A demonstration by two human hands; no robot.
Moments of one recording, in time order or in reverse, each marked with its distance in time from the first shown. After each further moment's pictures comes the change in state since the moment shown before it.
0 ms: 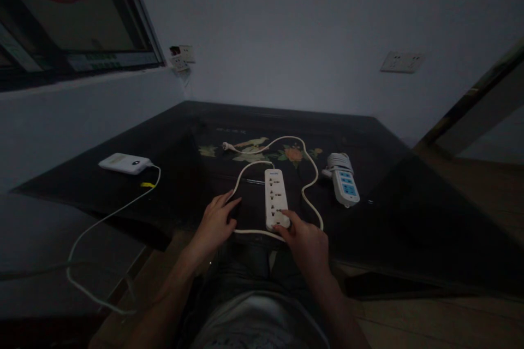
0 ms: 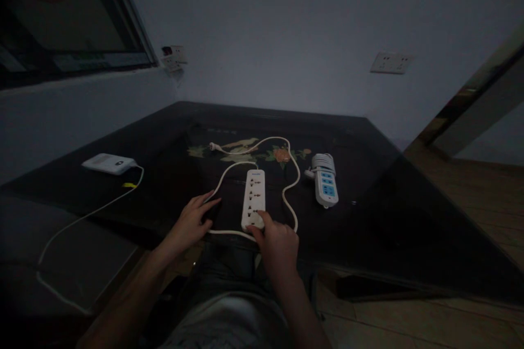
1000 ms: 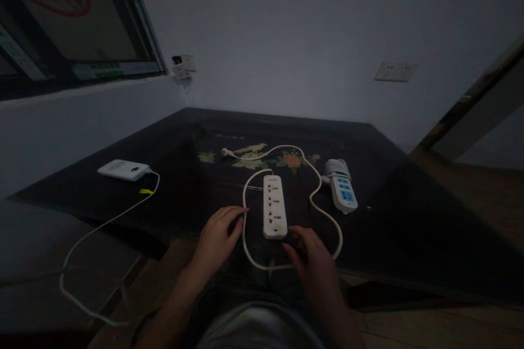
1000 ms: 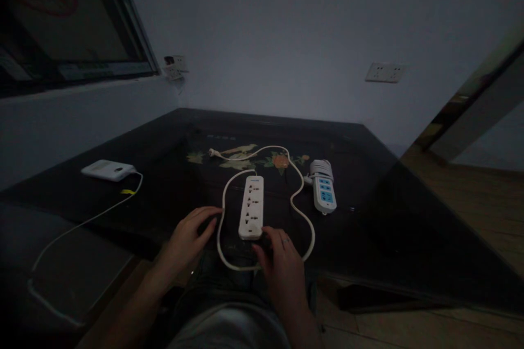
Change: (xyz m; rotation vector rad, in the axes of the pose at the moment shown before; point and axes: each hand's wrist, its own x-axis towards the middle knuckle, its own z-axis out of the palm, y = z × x) left_hand -0.012 0.040 -0.019 -0.313 0.151 0.055; right_hand -0.029 0.021 0.007 0.395 0.187 -0.122
